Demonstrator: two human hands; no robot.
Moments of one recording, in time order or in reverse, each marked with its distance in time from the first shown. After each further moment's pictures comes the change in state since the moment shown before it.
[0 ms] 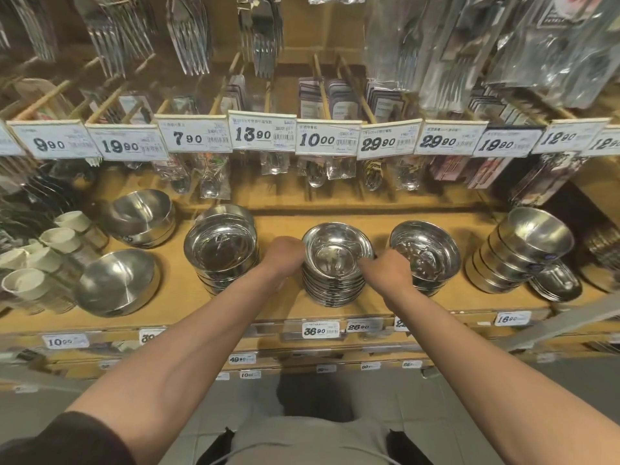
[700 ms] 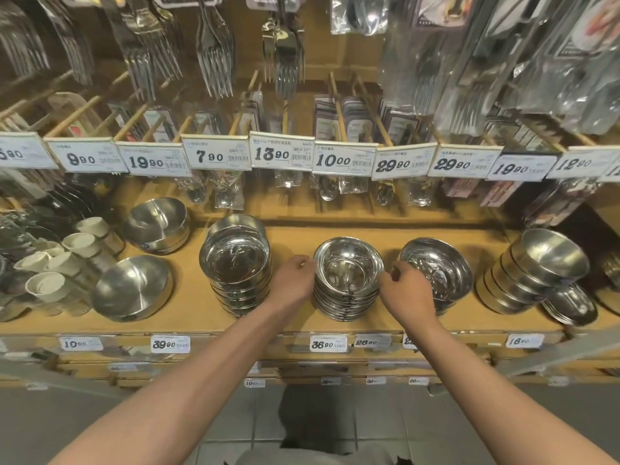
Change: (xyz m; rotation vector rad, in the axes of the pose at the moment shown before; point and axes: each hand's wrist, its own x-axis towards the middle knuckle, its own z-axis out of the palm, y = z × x) left_hand -0.038 -0.005 -0.003 -0.064 0.076 -0.016; right_hand -0.017 0.011 -0.011 -0.022 0.104 -0.233
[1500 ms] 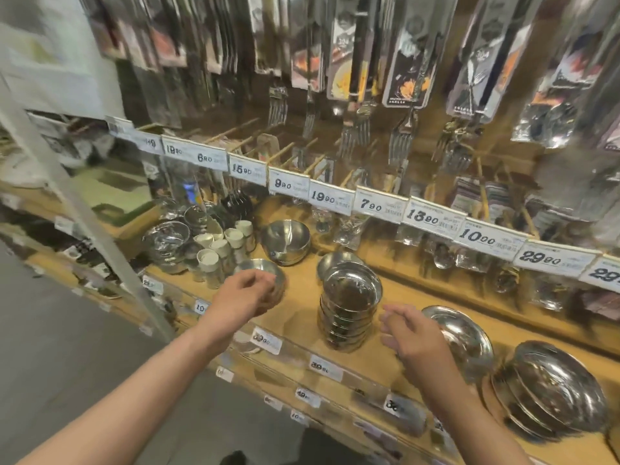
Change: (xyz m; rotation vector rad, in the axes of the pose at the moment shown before) left_hand -0.129 -0.030 -0.216 -0.252 0.432 0.067; right_hand -0.070 -0.109 0.046 0.517 -0.497 -0.304
